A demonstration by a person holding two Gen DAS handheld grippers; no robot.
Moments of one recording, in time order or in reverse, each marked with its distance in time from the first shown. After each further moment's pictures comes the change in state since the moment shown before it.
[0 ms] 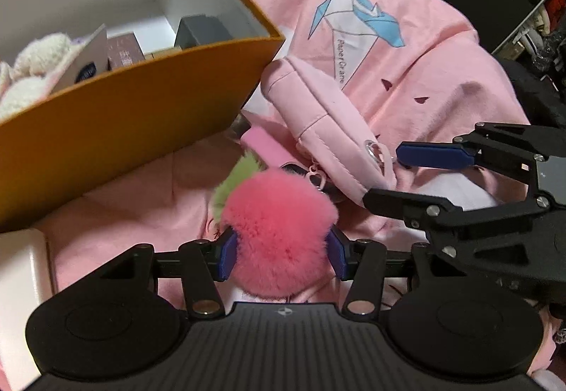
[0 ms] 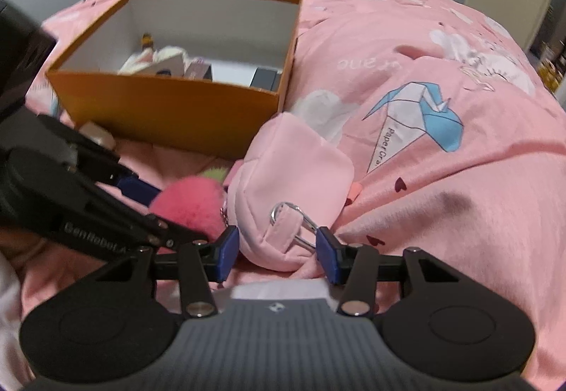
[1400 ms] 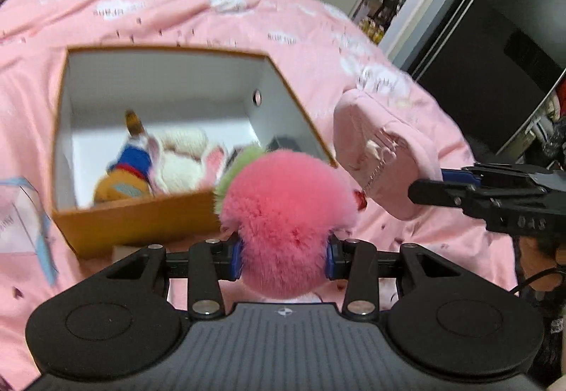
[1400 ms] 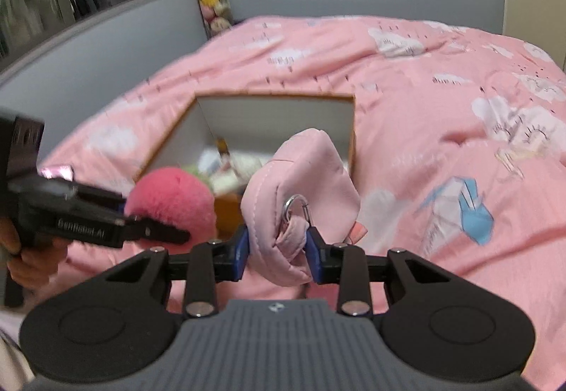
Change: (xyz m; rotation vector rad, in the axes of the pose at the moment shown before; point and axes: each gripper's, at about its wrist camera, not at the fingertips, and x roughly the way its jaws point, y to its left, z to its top) left arm -0.146 0.038 -0.011 -0.127 -0.321 0.076; right arm -0.071 -0.010 0.068 0.110 -0.231 0.278
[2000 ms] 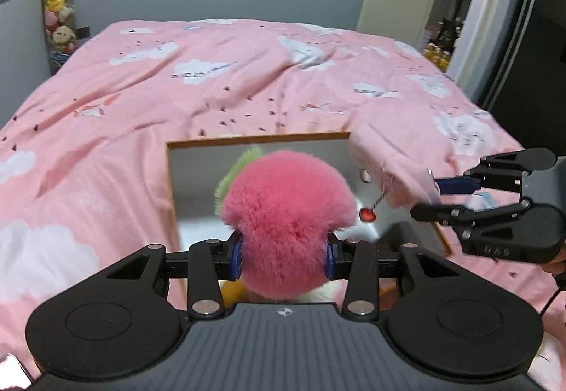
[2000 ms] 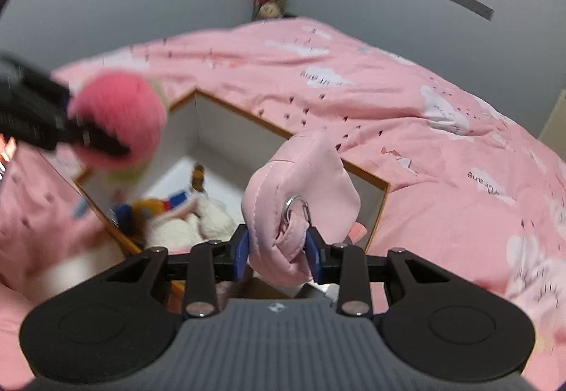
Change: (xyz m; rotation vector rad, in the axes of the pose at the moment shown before) left arm 0.002 0.053 0.076 0.033 -0.102 0.296; right arm 0.136 0.016 0.074 -0.437 0.074 -0.063
